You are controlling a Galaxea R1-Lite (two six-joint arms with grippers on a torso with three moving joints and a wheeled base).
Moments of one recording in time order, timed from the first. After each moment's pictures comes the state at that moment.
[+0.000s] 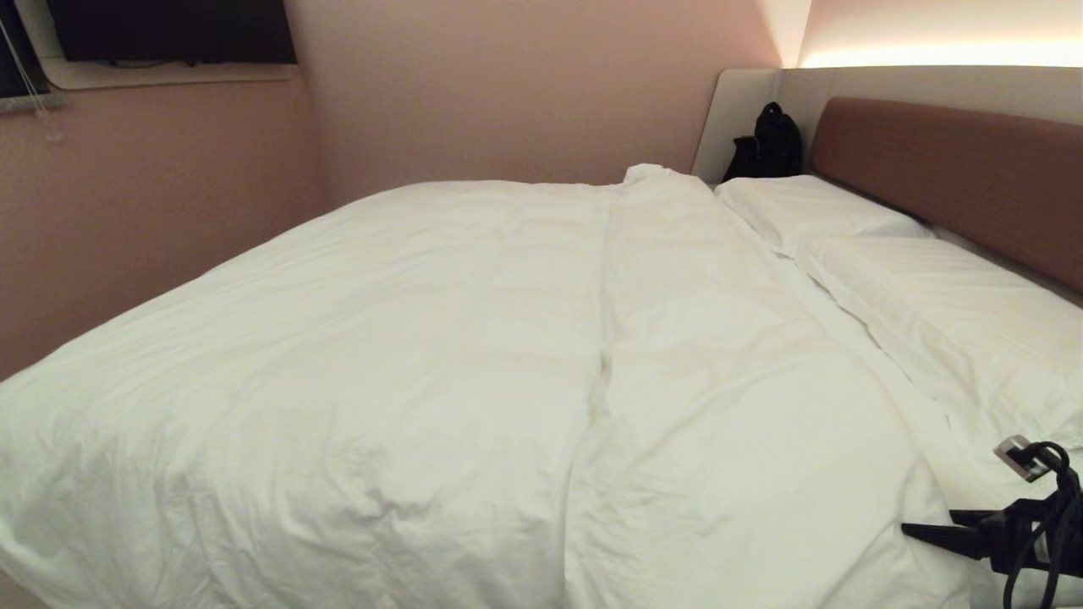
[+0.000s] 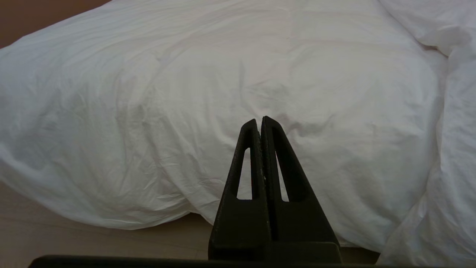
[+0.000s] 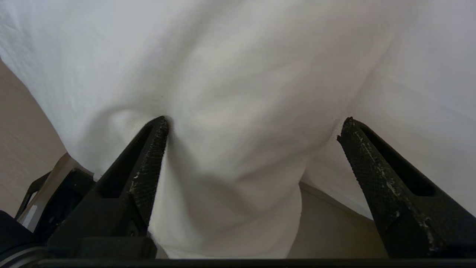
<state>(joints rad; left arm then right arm) 0.01 0.00 0.00 0.00 0.01 -0.01 -0.67 2.06 -0.62 -0.31 0.90 -0.69</state>
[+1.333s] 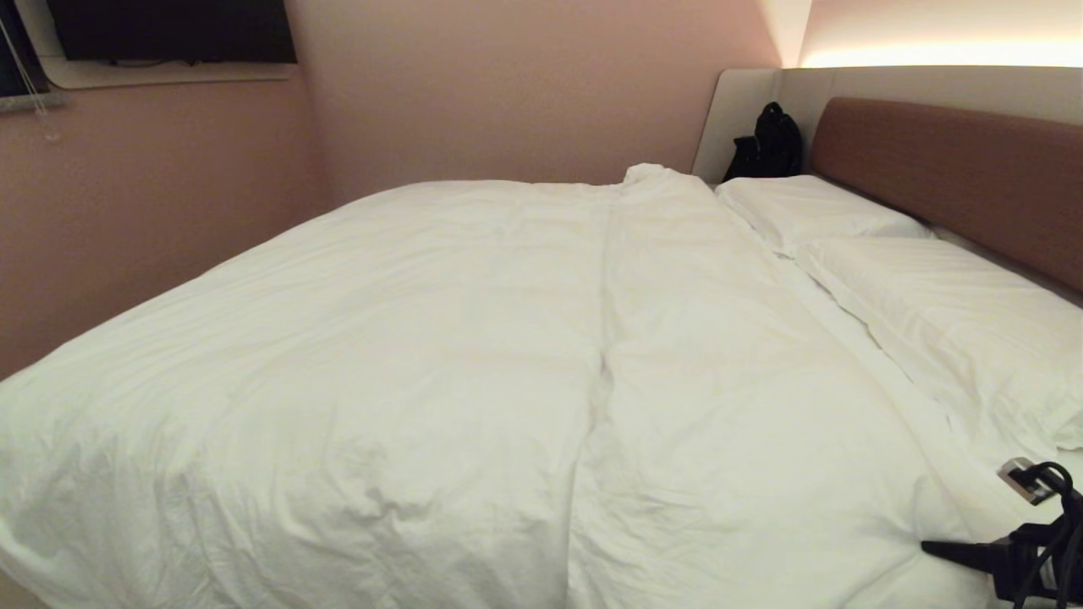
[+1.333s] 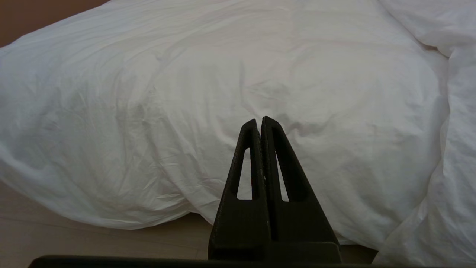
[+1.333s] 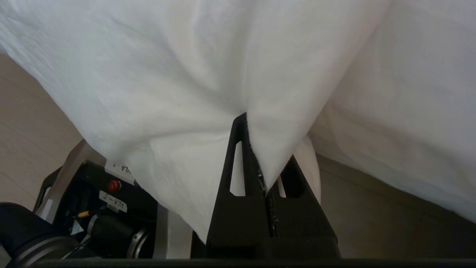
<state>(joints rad) 0.01 0.00 0.00 0.00 0.01 -0.01 -0.68 2.01 -0.50 -0.32 0.85 -0.69</state>
